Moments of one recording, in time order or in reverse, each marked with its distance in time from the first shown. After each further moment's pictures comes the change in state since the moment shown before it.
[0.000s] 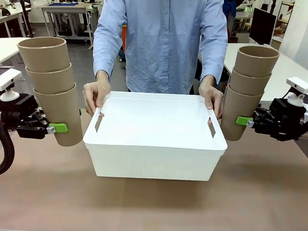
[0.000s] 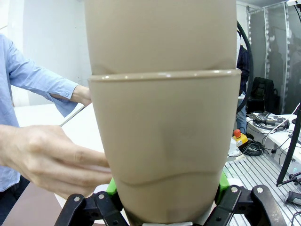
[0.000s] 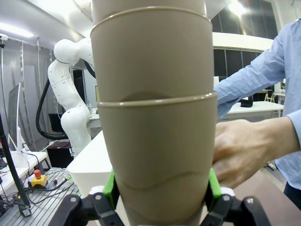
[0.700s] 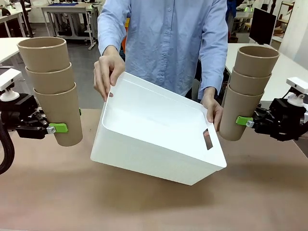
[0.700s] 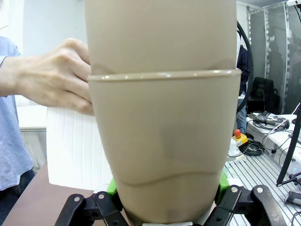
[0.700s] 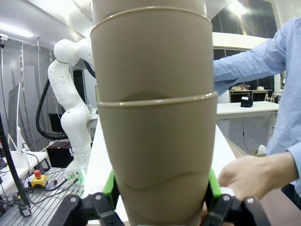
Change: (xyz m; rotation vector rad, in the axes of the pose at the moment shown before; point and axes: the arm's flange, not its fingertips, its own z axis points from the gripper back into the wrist) left arm 0.000 0.000 0.000 0.000 0.000 0.000; right arm 0.000 0.000 0.000 0.000 0.000 0.000
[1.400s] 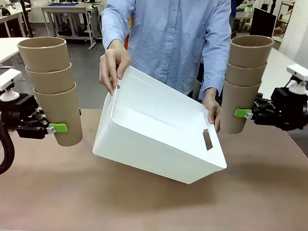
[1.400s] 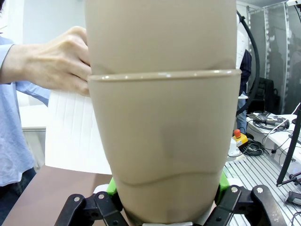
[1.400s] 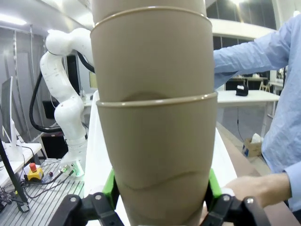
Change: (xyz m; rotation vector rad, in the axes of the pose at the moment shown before) left arm 0.000 0.000 0.000 0.000 0.000 0.000; right arm 0.044 0.006 -0.018 -0.041 0.121 0.023
